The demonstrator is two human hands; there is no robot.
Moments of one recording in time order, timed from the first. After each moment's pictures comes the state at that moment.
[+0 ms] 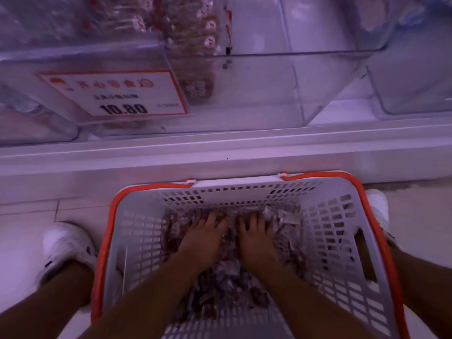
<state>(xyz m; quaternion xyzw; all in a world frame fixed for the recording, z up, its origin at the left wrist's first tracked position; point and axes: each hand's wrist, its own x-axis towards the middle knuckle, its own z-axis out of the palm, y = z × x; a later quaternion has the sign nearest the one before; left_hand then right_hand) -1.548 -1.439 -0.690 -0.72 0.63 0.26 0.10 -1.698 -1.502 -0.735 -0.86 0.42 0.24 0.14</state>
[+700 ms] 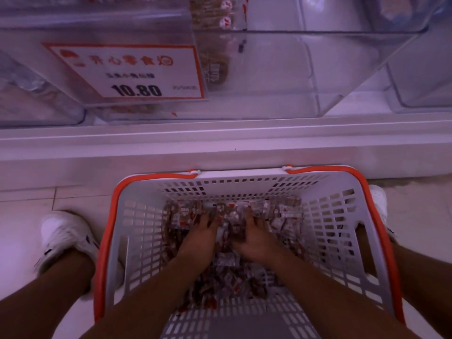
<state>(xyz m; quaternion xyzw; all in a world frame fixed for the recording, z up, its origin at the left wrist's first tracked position) -1.550 -1.418 -0.704 -0.76 0.54 0.36 0.04 -1.709 -1.513 -0.729 -0.73 0.48 0.23 0.43</state>
